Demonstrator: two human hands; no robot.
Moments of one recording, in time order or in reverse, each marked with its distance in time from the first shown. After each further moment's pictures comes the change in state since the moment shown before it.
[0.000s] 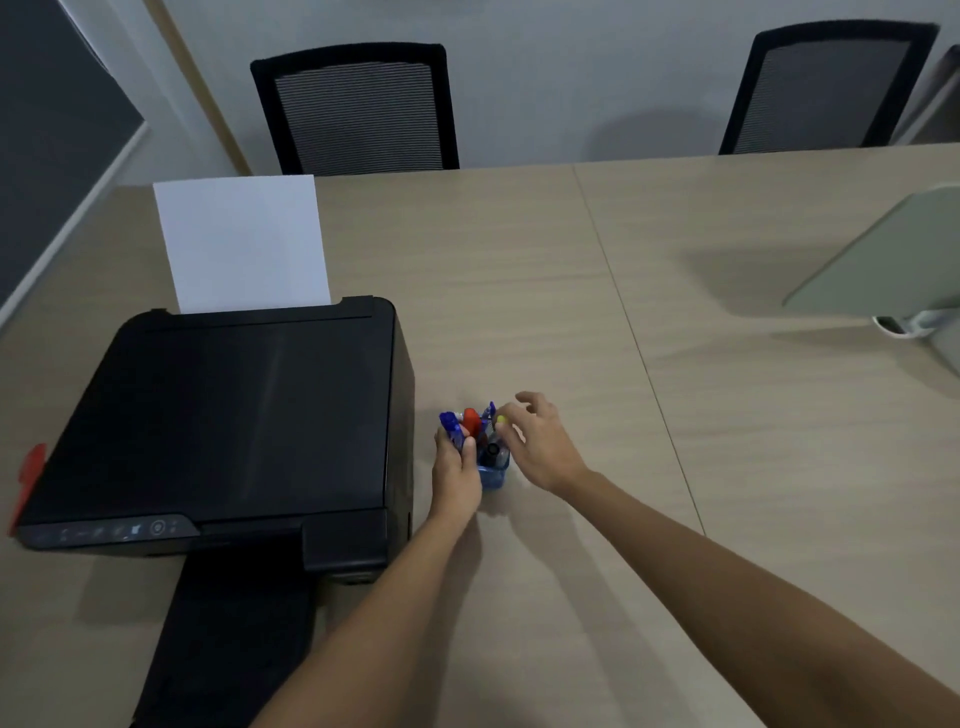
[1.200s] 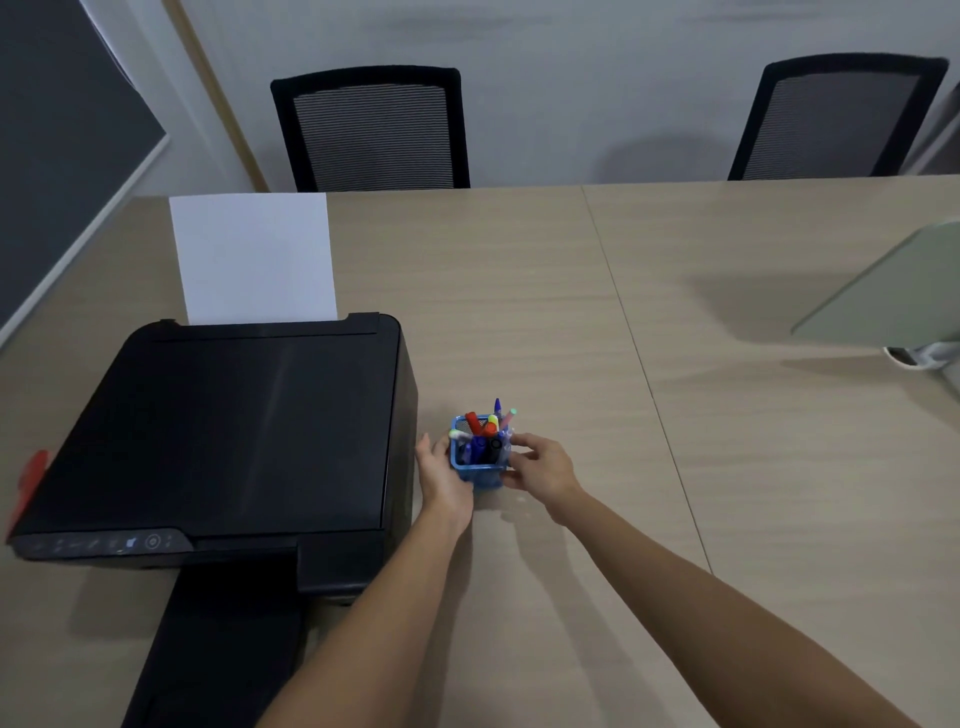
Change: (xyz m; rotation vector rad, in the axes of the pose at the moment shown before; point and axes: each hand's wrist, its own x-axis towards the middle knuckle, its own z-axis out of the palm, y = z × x) left_hand 0.015 0.034 -0.009 -0.890 0.028 -0.417; right_hand 0.007 -0.009 0.003 0.723 -0.034 0.551
